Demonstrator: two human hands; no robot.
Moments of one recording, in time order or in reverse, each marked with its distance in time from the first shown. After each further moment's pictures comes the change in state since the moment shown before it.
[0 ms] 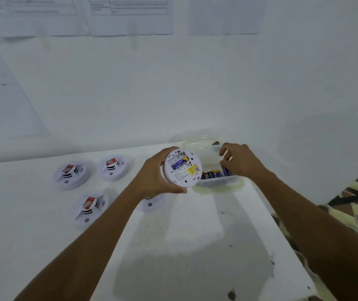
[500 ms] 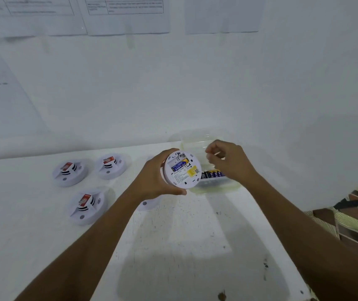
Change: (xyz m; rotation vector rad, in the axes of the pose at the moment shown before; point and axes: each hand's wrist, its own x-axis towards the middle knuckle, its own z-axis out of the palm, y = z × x) left_hand 0.000 0.003 0.019 0.011 0.023 -0.023; right_hand -0.019 -0.022 0.003 0.299 0.086 -0.132
